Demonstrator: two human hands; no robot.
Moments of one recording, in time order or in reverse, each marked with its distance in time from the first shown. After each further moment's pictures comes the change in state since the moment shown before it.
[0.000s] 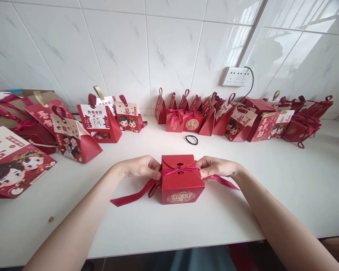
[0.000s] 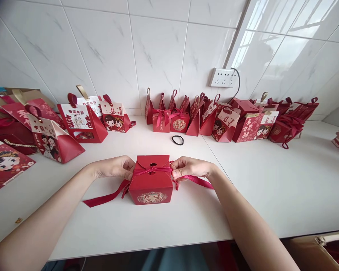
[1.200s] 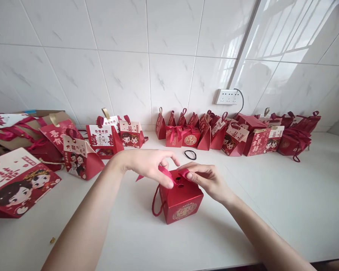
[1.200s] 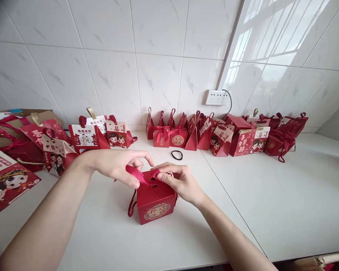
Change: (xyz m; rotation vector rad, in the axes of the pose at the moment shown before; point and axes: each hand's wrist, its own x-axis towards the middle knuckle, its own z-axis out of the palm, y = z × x) left_hand -0.021 0.111 0.000 0.516 0.017 -0.010; right_hand 0.013 -0.036 0.058 -0.070 0.637 -0.458
